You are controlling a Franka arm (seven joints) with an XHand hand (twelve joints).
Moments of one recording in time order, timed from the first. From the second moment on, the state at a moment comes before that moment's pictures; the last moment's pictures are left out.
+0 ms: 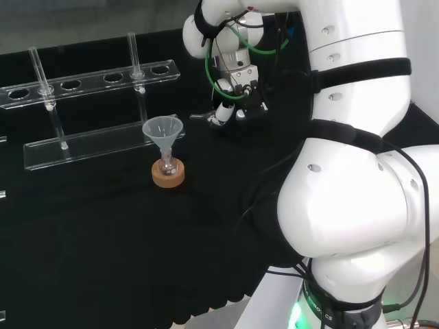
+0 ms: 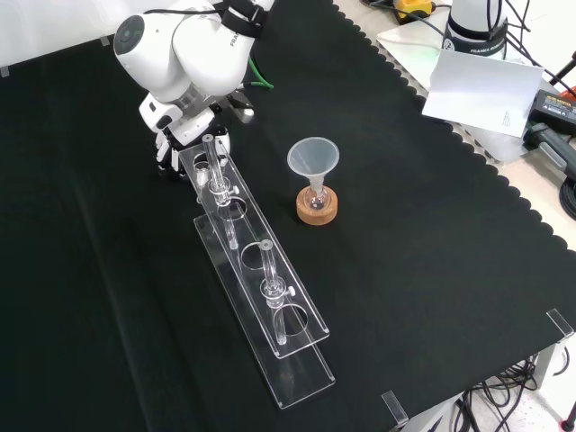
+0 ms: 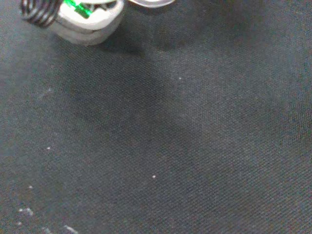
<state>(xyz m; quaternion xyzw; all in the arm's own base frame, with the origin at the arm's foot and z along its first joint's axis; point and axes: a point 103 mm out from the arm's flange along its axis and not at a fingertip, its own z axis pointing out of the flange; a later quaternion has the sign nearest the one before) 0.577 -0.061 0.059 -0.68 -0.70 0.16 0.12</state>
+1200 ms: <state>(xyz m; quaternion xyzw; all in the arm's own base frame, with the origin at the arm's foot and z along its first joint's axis) 0.568 -0.086 0.120 -0.71 -0.68 0.10 0.11</state>
